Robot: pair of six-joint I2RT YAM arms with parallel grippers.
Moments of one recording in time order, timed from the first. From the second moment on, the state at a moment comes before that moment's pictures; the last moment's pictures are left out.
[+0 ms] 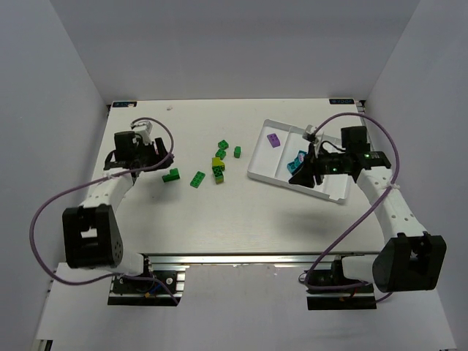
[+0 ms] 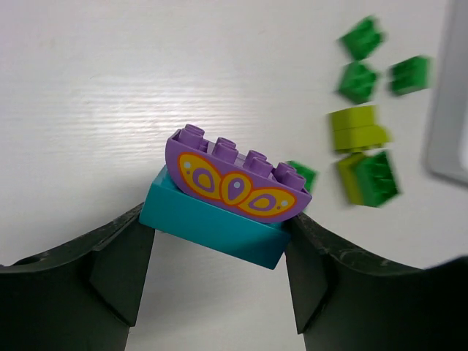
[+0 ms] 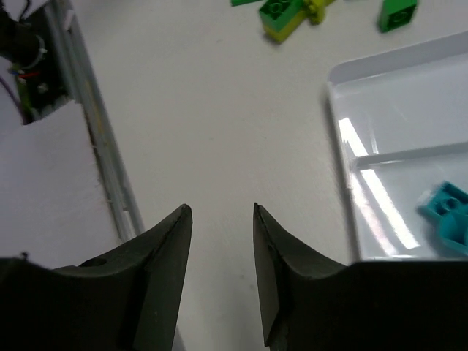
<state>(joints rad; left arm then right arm) 0.07 1.48 0.92 -0.16 0.30 -0.12 0.08 1.26 1.08 -0.77 -1.02 -0.58</state>
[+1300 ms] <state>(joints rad) -0.59 1.37 0.77 0.22 0.50 -0.50 0.44 1.51 1.15 -0.36 -0.78 0.63</state>
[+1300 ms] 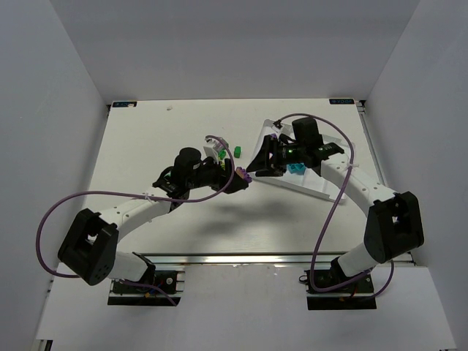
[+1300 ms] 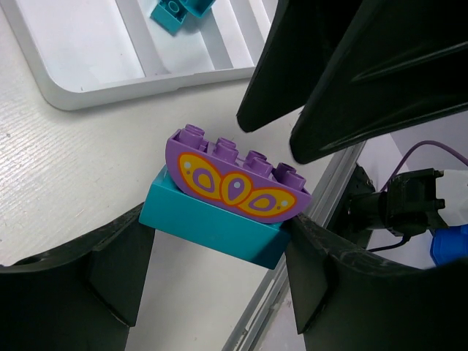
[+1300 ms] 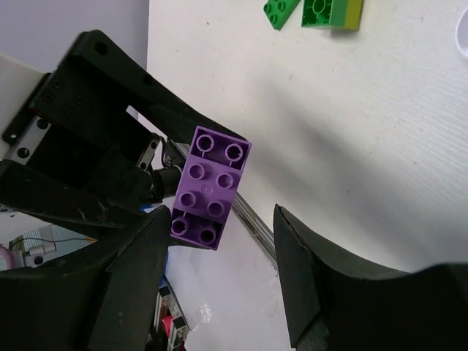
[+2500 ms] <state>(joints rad) -0.63 1.35 0.81 0.17 0.43 -0.46 0.47 1.51 1.12 -0.29 -0.83 0.63</state>
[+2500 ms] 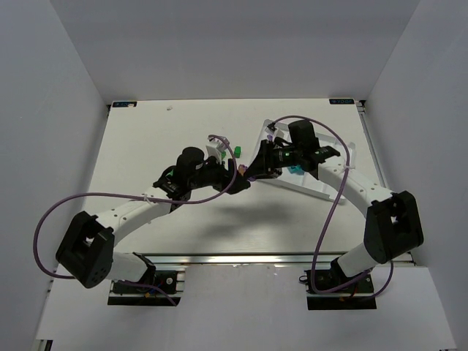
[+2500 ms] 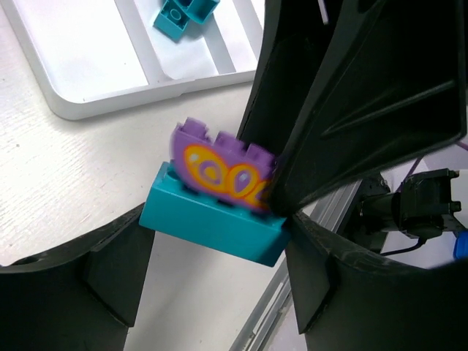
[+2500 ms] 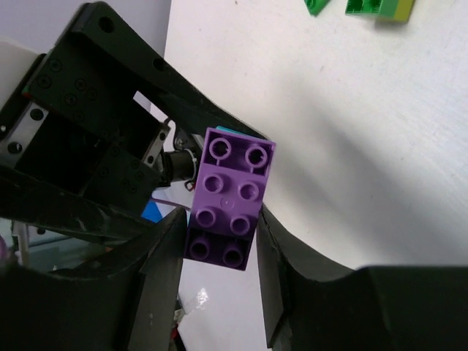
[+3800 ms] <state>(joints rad) -0.60 1.32 0.68 0.25 0.40 -0.80 0.31 1.63 1.28 -0.38 -0.33 -0.05</state>
